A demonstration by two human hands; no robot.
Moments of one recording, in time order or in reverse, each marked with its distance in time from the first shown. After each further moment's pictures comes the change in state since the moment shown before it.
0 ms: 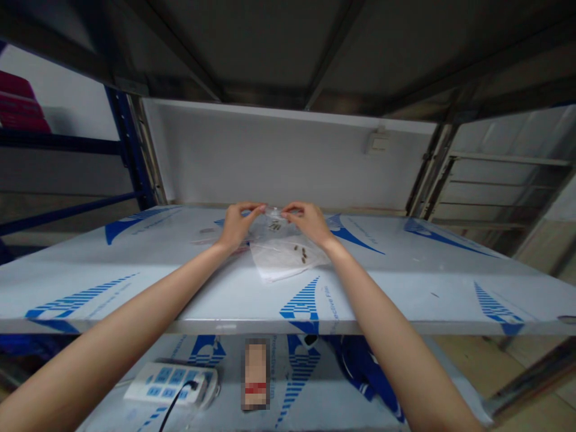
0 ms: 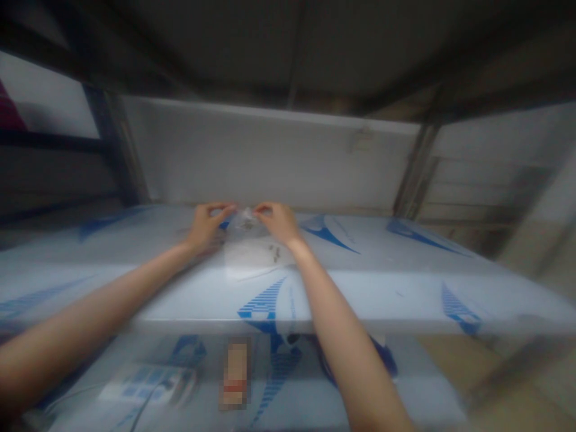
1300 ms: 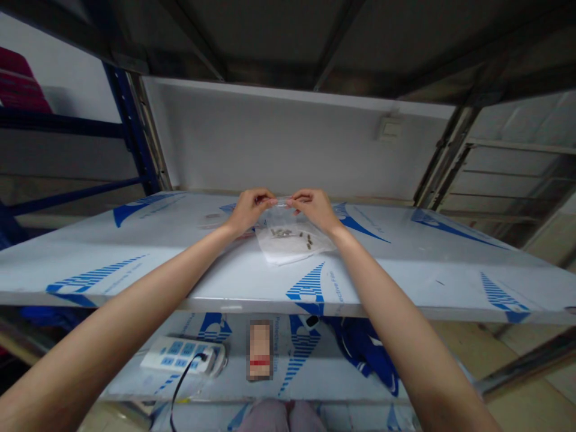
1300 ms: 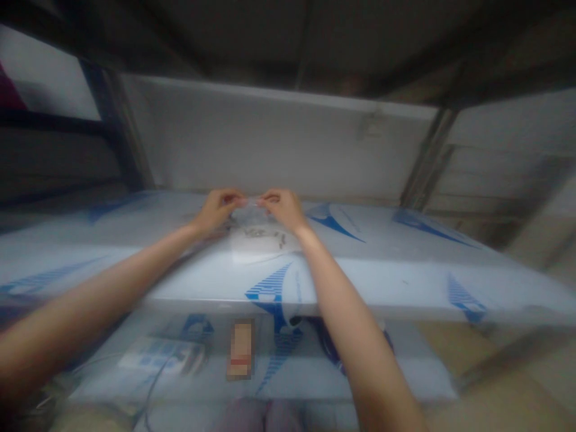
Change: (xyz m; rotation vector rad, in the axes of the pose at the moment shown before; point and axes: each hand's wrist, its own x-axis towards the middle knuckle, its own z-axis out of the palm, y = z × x) left_hand 0.002 0.001 -0.001 0.000 -0.202 0.150; right_hand 0.000 0.010 0.006 0.182 -0.012 0.028
